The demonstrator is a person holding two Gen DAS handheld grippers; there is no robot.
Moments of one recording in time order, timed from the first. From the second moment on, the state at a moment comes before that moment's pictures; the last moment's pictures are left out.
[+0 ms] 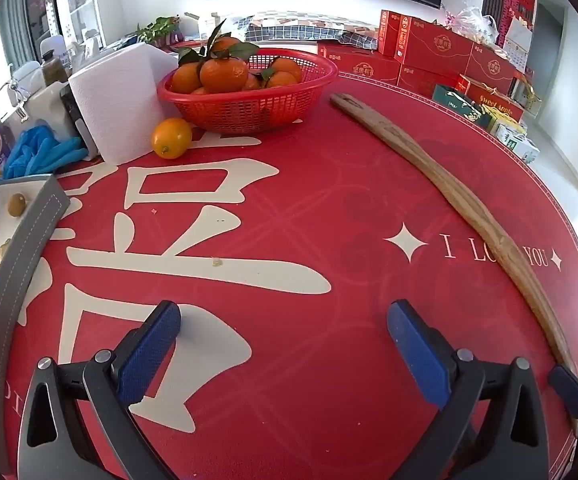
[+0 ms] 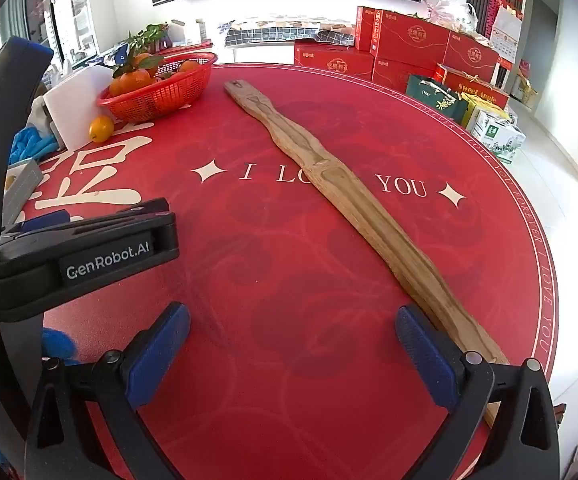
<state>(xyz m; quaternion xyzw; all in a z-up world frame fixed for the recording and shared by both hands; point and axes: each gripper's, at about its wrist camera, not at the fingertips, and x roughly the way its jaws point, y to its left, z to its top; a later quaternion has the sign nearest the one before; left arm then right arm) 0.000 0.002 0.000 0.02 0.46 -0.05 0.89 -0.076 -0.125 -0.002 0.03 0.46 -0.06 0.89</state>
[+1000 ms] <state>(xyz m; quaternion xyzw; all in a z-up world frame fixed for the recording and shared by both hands) 0.000 0.002 0.000 0.02 0.46 -0.05 0.89 -0.076 -0.125 -0.003 0.03 0.45 -0.06 0.89</state>
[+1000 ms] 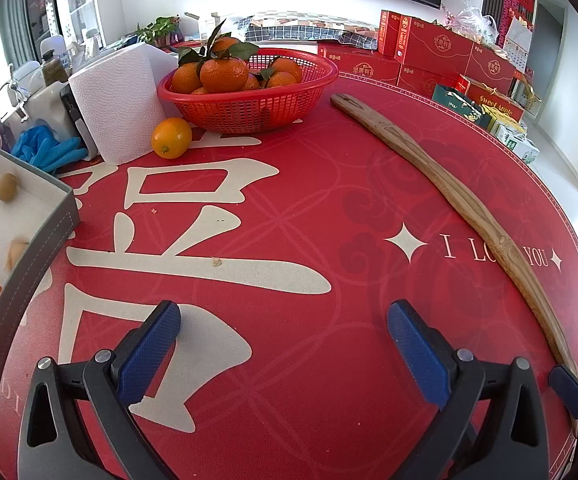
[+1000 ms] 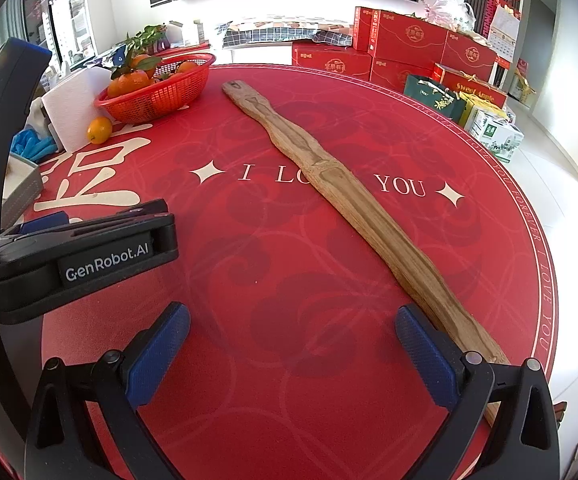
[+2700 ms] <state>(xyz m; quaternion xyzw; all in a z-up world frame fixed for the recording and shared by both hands) -0.001 0.002 0.000 0.02 0.46 -0.05 0.89 -0.079 -0.124 -0.003 0.03 0.45 -0.06 0.89</state>
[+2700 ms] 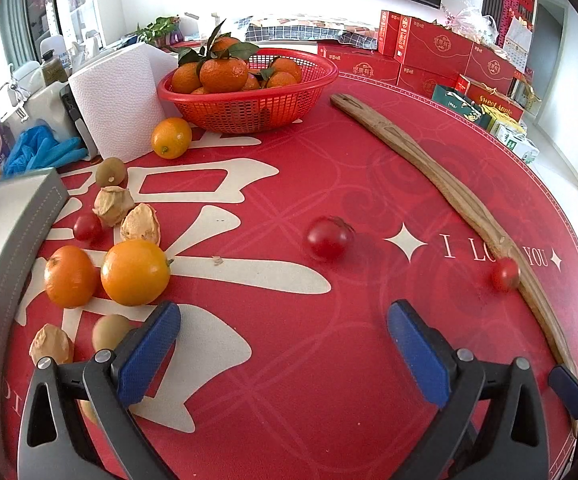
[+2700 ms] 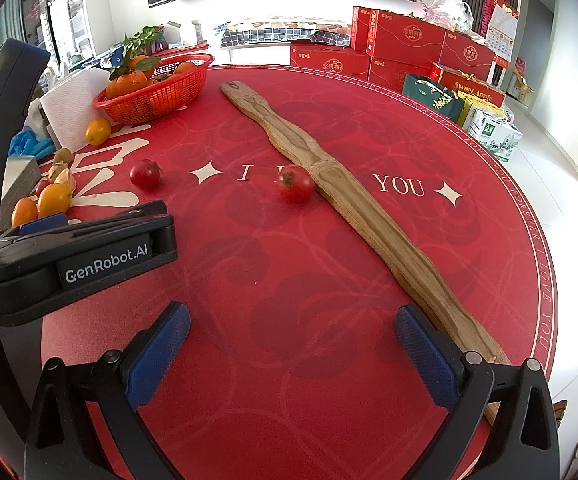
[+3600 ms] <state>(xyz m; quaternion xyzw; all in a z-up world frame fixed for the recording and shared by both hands) -0.001 0.002 0.000 0.02 0.46 -0.05 0.89 -0.076 -0.125 -0.002 0.03 0.45 -0.06 0.89</state>
